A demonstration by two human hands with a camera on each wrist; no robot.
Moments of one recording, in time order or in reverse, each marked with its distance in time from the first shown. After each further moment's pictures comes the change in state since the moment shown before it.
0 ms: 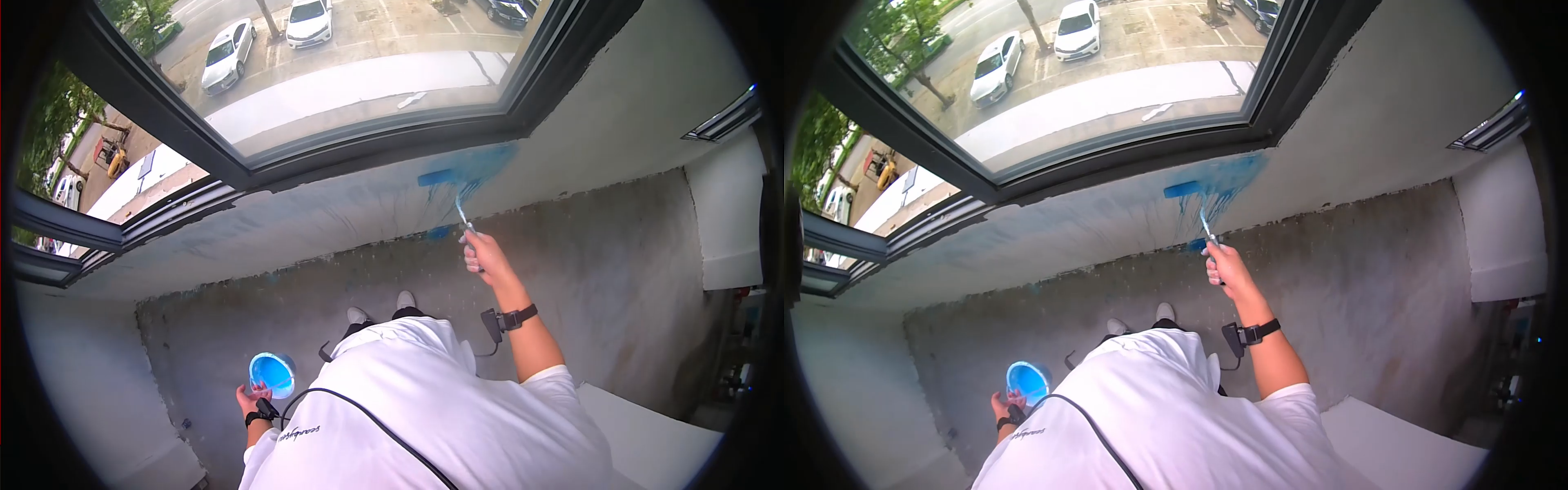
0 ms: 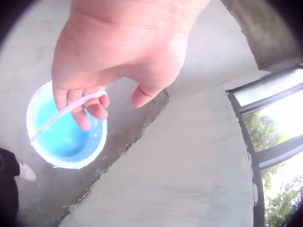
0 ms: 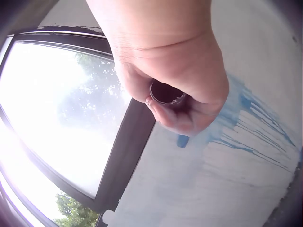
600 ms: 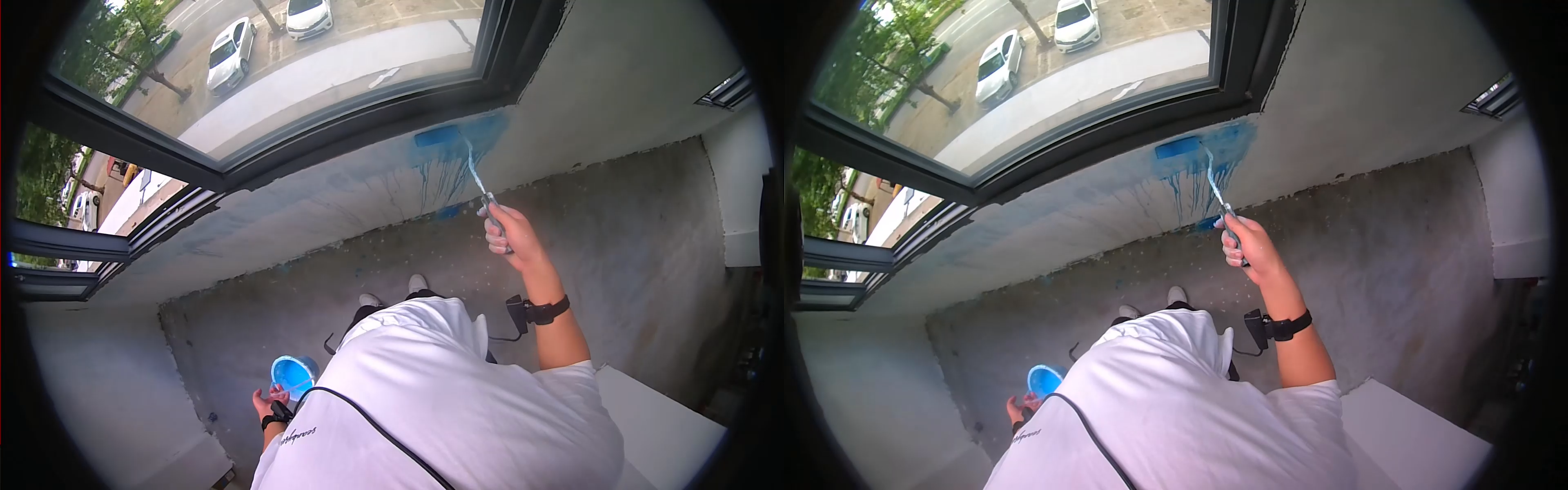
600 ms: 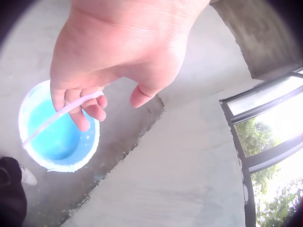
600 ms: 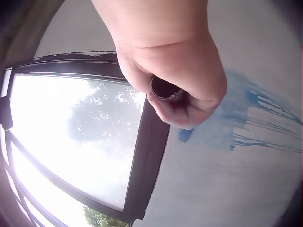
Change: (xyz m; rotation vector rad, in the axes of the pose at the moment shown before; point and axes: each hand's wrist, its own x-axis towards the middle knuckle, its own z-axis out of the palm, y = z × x) left_hand -0.008 -0.015 -0.016 -0.014 -0.026 -0.053; right_hand -0.025 -0.037 -0.028 0.165 -0.095 -0.047
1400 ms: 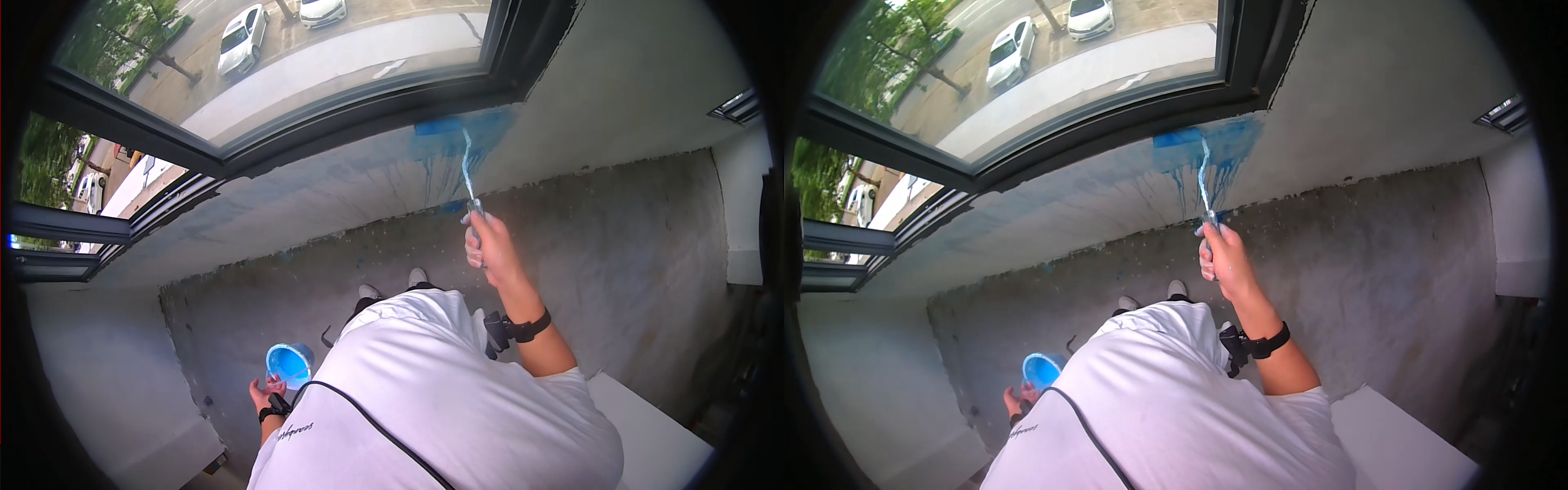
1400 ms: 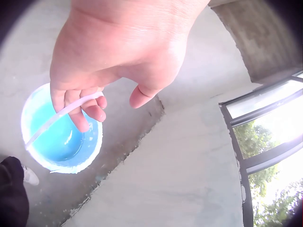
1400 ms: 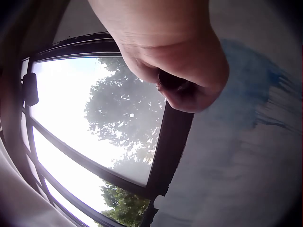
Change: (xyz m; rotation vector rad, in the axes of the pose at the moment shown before) left_hand -0.006 -0.019 -0.003 0.008 -0.053 0.030; right_hand 0.001 0.032 0.036 -0.040 0.054 -0.067
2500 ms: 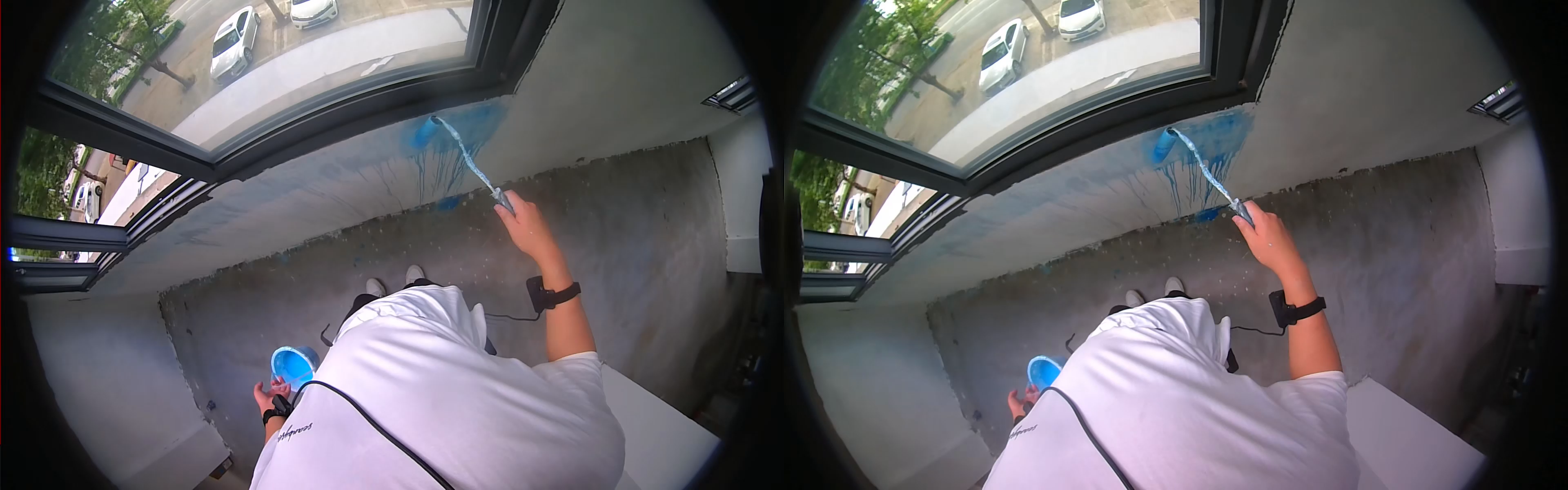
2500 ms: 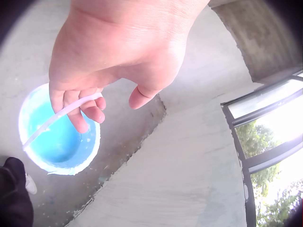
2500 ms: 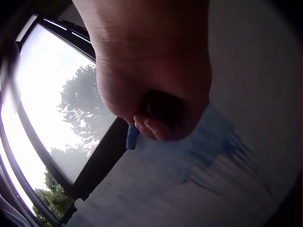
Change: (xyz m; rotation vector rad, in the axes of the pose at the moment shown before) left_hand 0.019 0.002 -0.008 -0.044 -0.005 -0.072; right_hand 0.021 -0.031 -0.079 -1.225 0.103 -0.582
